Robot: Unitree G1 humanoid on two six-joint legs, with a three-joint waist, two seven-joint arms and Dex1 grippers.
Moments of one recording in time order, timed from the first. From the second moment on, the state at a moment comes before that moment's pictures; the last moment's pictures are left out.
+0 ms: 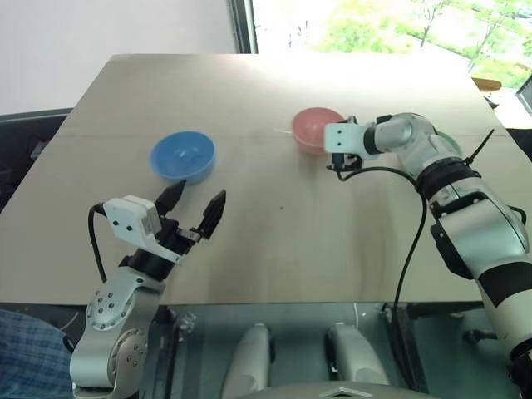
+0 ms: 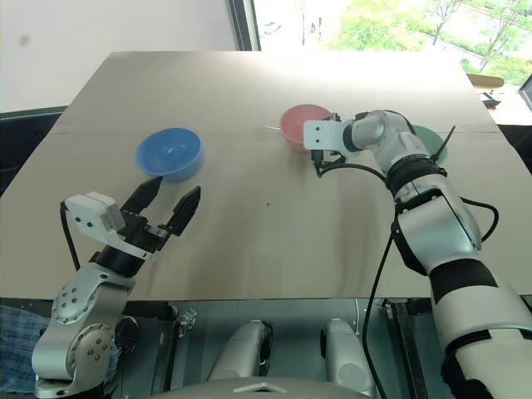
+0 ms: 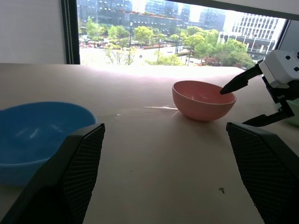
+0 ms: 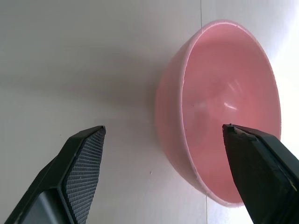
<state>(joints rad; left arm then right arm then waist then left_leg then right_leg) 0.16 0.36 0.27 -0.61 -0.55 0.27 -0.36 -1.32 -0.36 0.42 1.21 -0.44 -0.35 0.83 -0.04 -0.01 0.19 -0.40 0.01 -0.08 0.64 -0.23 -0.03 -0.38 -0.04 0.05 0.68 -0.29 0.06</state>
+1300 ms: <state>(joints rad) 0.15 0.37 0.25 -0.59 -0.53 0.25 -0.41 -1.05 -0.47 0.42 0.60 -0.23 -0.31 1.40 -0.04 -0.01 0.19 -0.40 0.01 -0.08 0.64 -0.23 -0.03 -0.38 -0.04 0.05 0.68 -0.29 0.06</state>
